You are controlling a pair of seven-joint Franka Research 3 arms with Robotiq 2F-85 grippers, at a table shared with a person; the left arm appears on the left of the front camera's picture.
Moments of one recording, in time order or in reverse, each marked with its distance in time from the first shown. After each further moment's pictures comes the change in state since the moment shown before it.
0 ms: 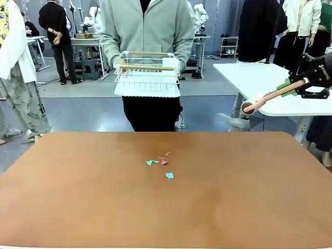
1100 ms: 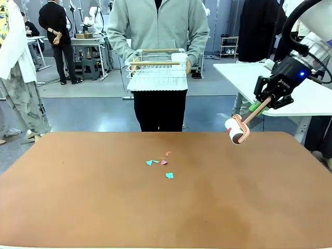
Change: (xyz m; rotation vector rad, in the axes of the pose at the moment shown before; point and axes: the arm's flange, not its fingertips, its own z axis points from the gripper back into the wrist) left arm 0.000 0.000 -0.001 0.000 0.002 0.001; right arm 0.041 0.037 -0.112 -0.243 0.485 0.508
